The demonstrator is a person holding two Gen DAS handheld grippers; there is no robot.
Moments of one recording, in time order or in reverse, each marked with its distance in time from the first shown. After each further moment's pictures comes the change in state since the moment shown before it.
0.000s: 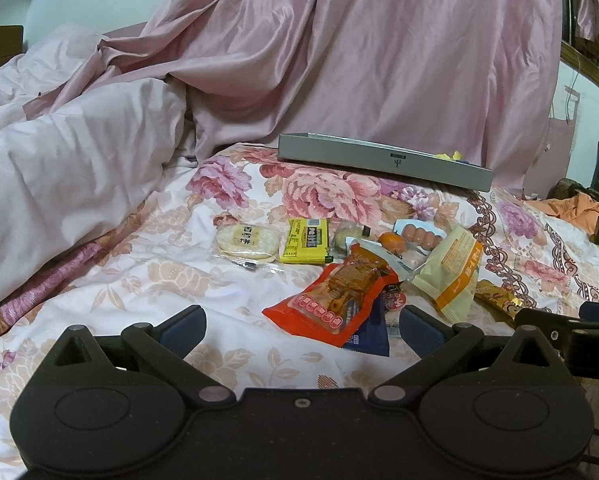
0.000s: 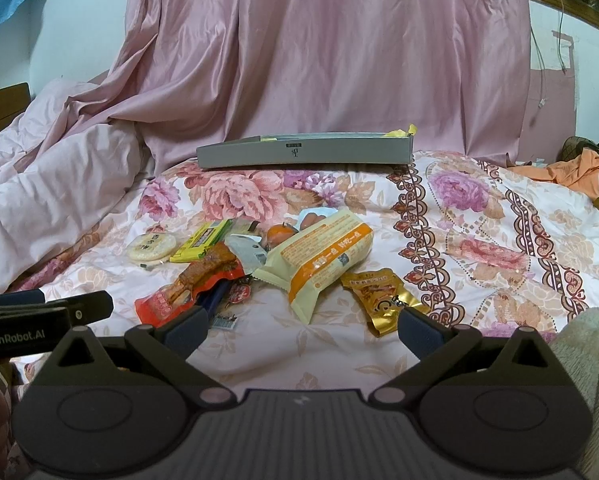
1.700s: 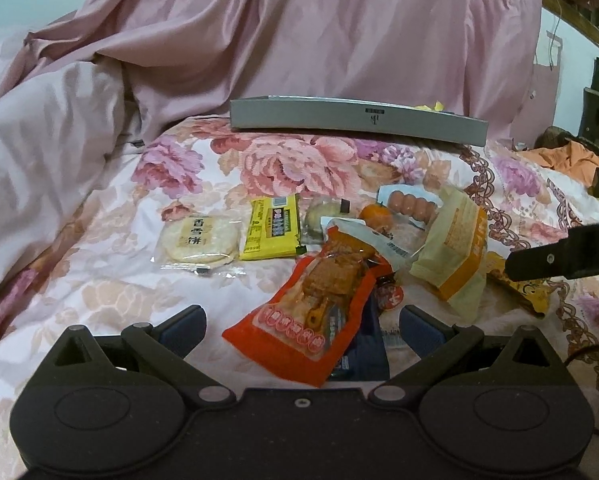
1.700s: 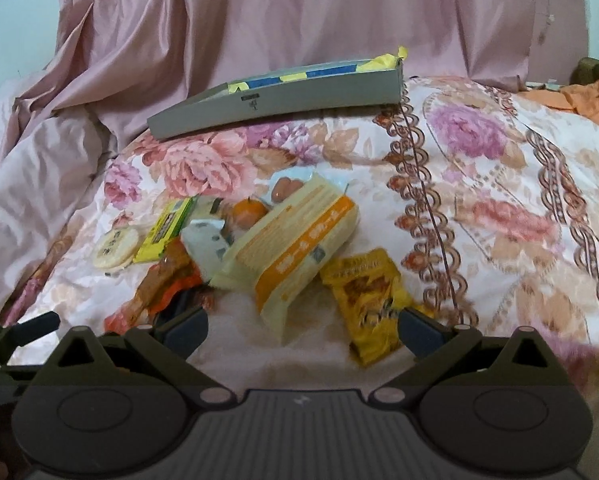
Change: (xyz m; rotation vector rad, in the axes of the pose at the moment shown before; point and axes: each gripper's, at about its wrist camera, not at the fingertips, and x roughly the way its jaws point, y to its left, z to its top) left arm 0.078 -0.019 0.020 0.111 0.118 -0.067; right arm 0.087 -0.046 0.051 0.126 0.275 0.065
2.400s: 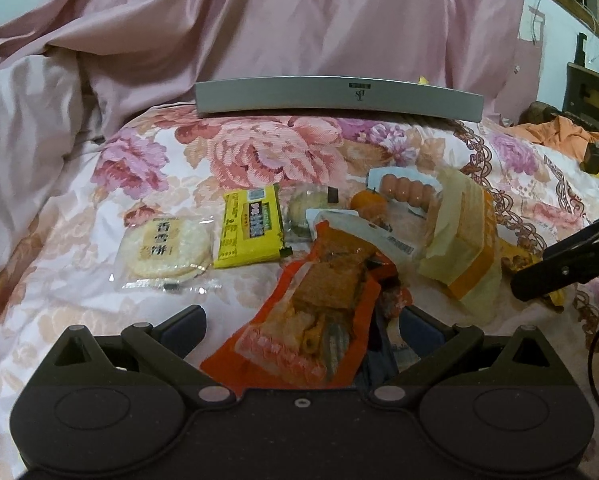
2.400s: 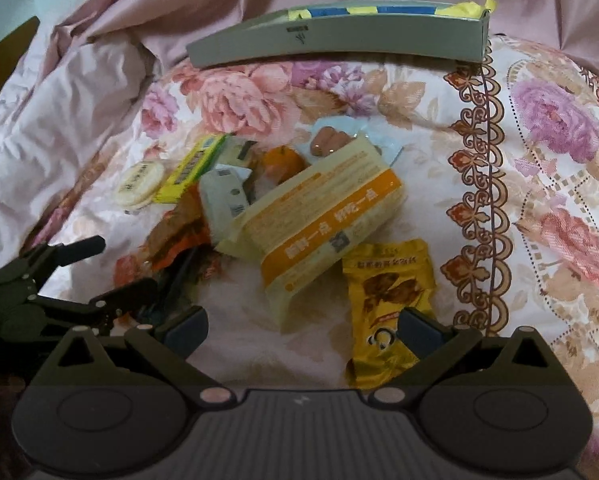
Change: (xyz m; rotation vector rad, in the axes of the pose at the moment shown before) left arm 0.047 0.004 0.012 0.062 0.047 -0.072; right arm 0.044 -0.019 0.029 -0.159 0.225 0.134
